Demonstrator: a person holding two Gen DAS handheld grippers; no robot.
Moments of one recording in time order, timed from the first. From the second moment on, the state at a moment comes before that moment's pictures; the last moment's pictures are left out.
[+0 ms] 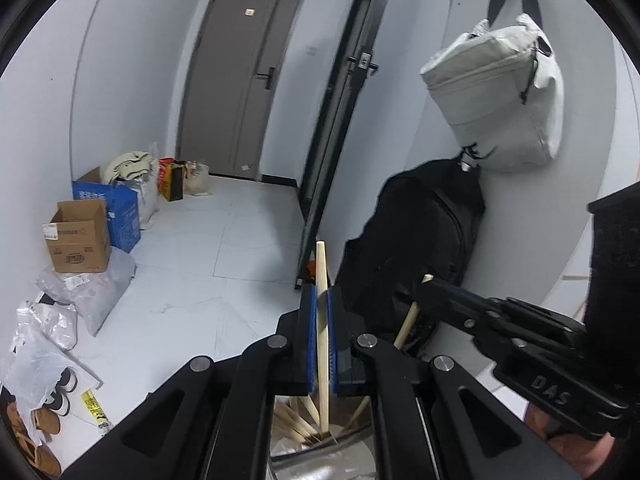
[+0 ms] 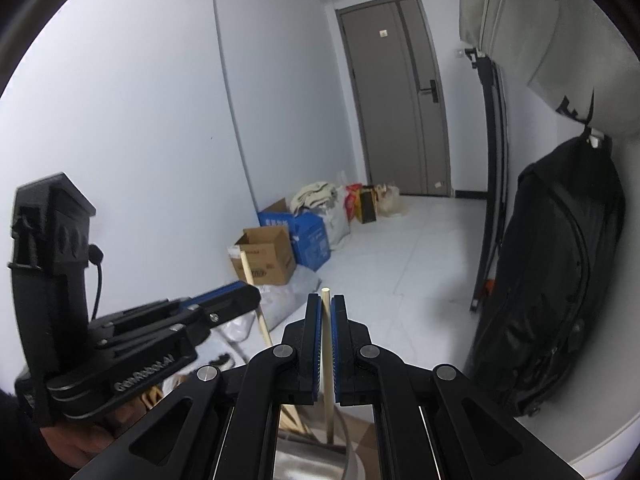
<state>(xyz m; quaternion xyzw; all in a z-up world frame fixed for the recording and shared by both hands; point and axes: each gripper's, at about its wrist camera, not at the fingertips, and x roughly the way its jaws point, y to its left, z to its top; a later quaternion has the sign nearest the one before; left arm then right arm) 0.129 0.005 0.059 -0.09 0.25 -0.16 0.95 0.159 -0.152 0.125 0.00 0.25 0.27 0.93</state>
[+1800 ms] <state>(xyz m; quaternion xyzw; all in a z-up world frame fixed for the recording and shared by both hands) -0.009 0.078 -0.006 -0.16 0.31 -0.03 0.94 0.004 -0.141 0.014 -0.04 0.40 0.30 0.87</state>
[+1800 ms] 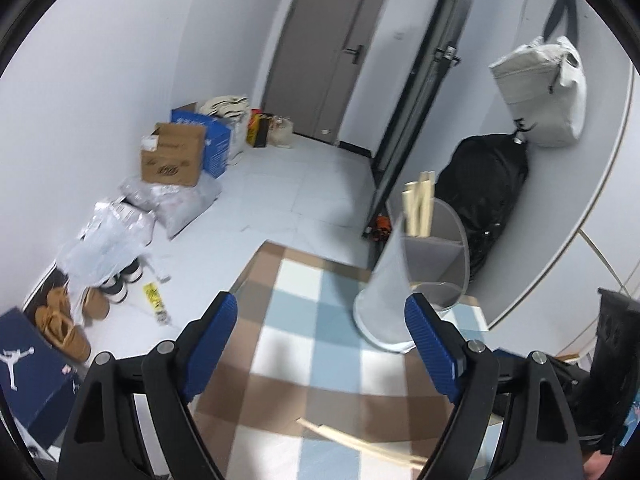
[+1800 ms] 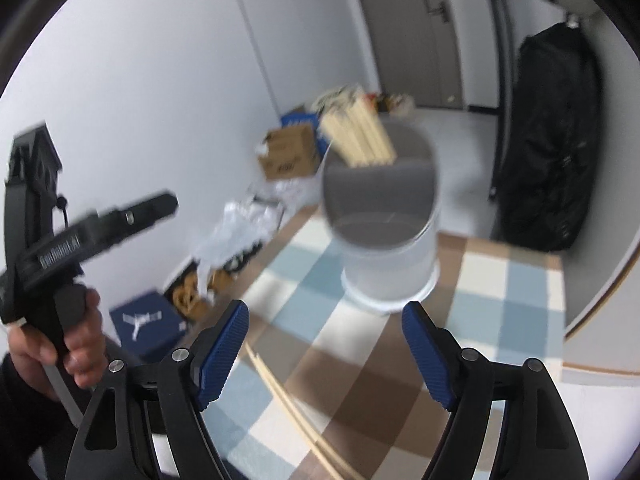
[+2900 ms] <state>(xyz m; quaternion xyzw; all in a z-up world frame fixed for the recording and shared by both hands) -0.019 0.159 -0.040 -0.25 0.33 0.01 0.91 0.002 0.006 -0.084 -0.28 0.47 0.41 0.73</state>
